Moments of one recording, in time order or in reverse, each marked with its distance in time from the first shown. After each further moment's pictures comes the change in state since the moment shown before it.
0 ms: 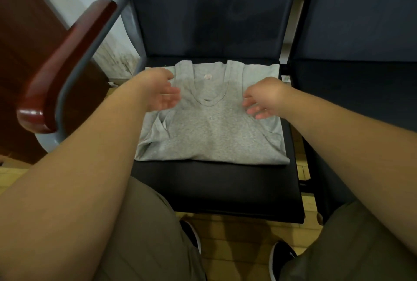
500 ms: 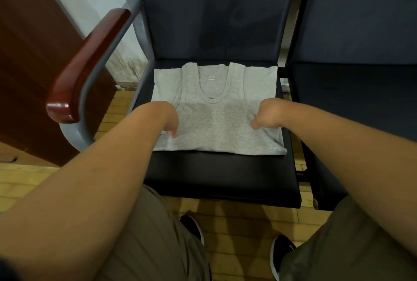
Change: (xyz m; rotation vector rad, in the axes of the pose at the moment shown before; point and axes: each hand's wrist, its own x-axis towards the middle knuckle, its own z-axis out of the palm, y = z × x) left_hand -0.042 -0.048 -0.001 1.492 0.054 0.078; right_hand -0.031 0.031 0.001 -0.869 -0.058 -0.102
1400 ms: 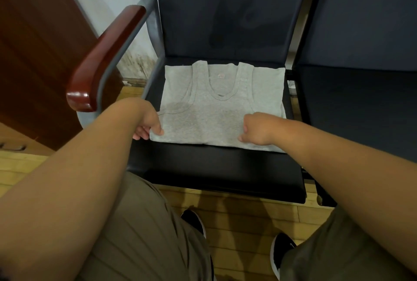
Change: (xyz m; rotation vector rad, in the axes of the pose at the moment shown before) left_hand 0.000 -0.086 0.013 -0.544 -0.247 -0.129; right_hand -0.024 -0.040 0.043 -0.230 -0.025 -0.220
